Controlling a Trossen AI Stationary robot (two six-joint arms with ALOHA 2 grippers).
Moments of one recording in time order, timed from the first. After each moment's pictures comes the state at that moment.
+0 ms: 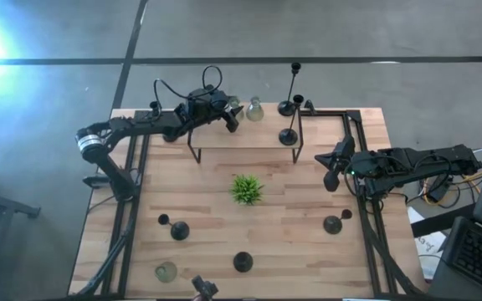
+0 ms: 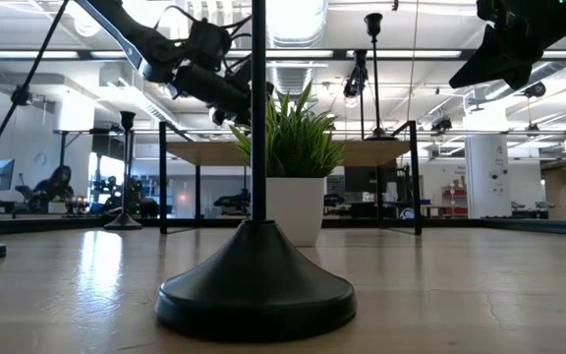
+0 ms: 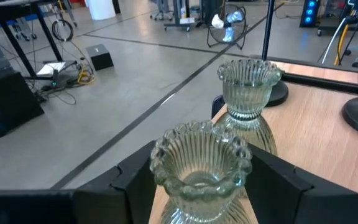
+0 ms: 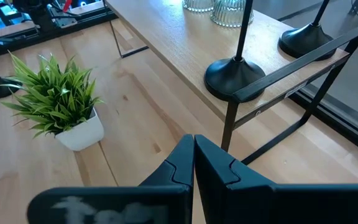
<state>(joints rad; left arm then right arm) 0.57 1.60 1.02 0.39 -0.06 0.10 0.14 0.60 0.62 -0.62 0.55 0.45</state>
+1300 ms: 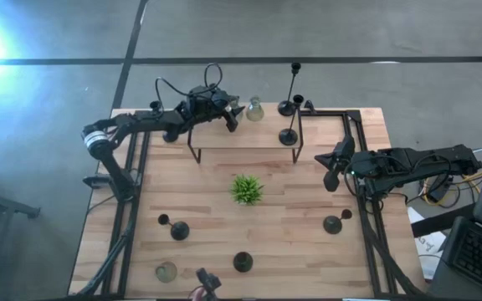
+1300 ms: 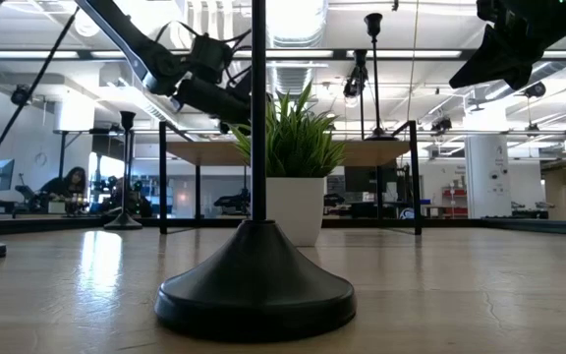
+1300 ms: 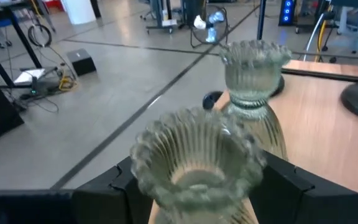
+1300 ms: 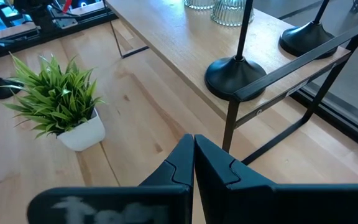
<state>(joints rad) 0.62 1.66 1.03 0.44 0.07 0.14 0.14 0.60 0.62 -0.62 0.54 0.46</state>
